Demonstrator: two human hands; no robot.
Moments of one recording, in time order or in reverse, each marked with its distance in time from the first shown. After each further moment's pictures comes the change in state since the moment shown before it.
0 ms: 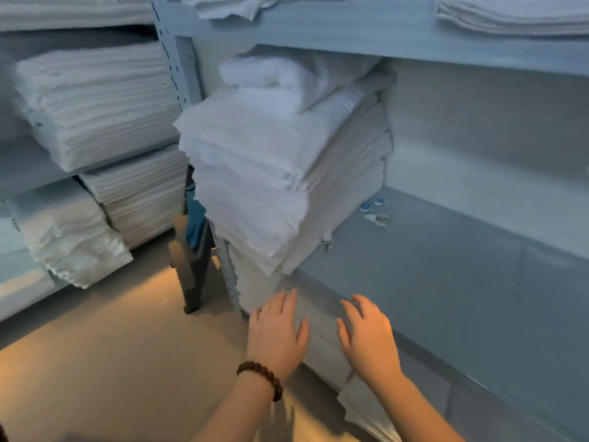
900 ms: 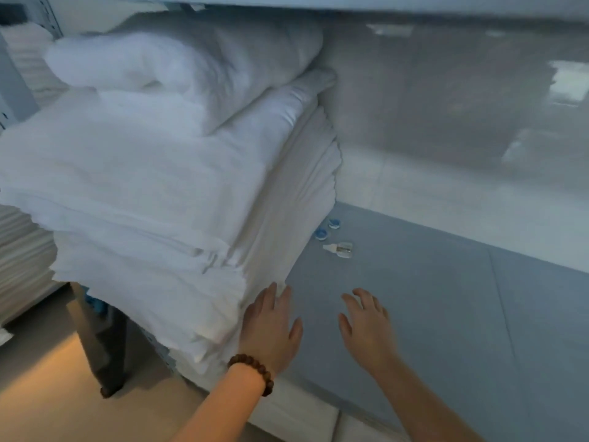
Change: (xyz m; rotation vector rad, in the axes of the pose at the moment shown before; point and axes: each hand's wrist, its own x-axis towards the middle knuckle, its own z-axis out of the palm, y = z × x) left_hand 0.240 0.031 0.094 -0.067 -0.211 0.255; right_hand 0.191 0.129 0.061 -0.135 -0.024 0.275
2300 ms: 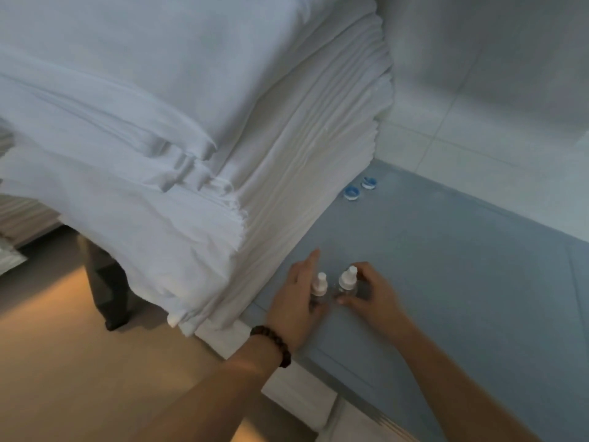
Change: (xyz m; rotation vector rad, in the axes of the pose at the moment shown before) left_hand 0.048 -0.021 0.120 -0.596 0.090 0.035; right_hand 0.062 0.030 0.087 0.808 -0.150 -0.146
